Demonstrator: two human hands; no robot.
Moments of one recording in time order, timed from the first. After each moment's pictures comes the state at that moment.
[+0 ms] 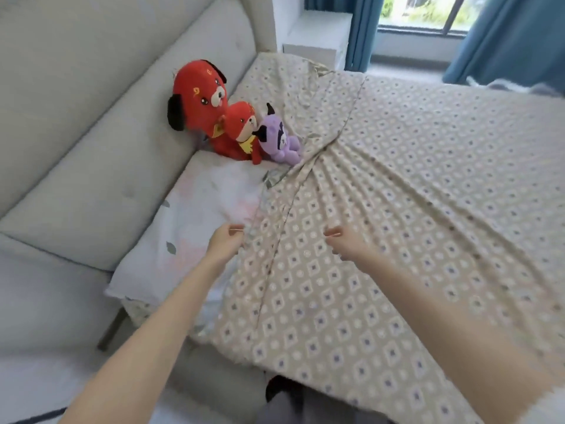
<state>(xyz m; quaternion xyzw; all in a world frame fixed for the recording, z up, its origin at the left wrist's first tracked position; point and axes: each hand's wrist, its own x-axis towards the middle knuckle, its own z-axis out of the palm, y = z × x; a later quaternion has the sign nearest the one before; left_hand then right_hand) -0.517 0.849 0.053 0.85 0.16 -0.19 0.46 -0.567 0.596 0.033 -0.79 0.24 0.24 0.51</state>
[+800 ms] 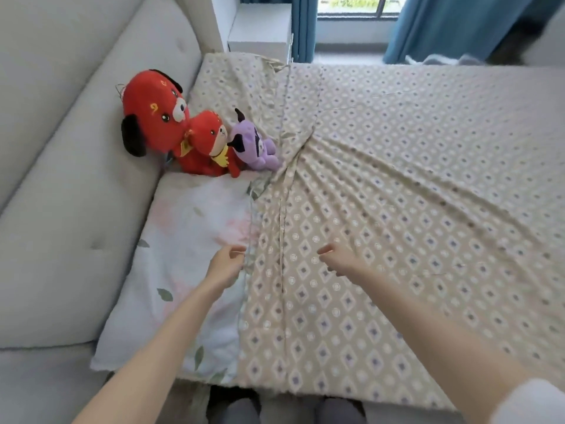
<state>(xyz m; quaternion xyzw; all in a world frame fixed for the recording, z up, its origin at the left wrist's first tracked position) -0.425 0.909 -0.004 0.85 0.07 -0.32 0.42 -0.520 0.673 -0.019 -0.76 0.36 0.24 0.49</state>
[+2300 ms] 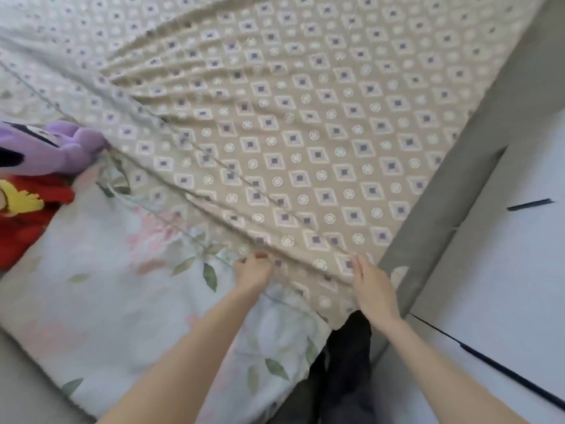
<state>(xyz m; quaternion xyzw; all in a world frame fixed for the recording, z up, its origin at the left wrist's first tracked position) -0.444 0.944 -0.243 0.83 -0.25 -0.50 0.08 -0.671 0.976 -0.271 -0.59 0.71 -0.08 0.37</state>
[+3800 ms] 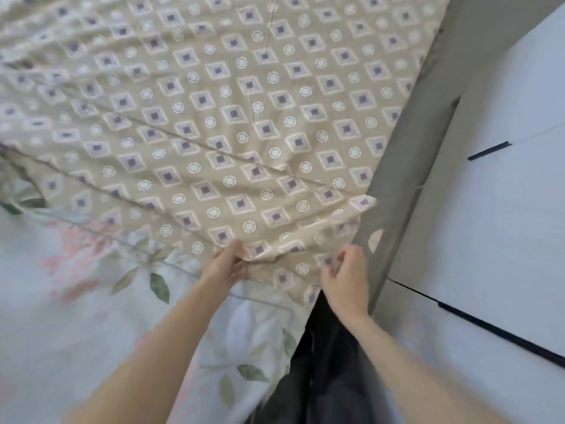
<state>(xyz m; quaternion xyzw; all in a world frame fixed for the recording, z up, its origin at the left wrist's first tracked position) -0.458 0.935 -0.292 0.76 -0.01 -0.62 0.21 -0.669 1.008 -0.308 -0.44 0.81 -0.20 0.32</state>
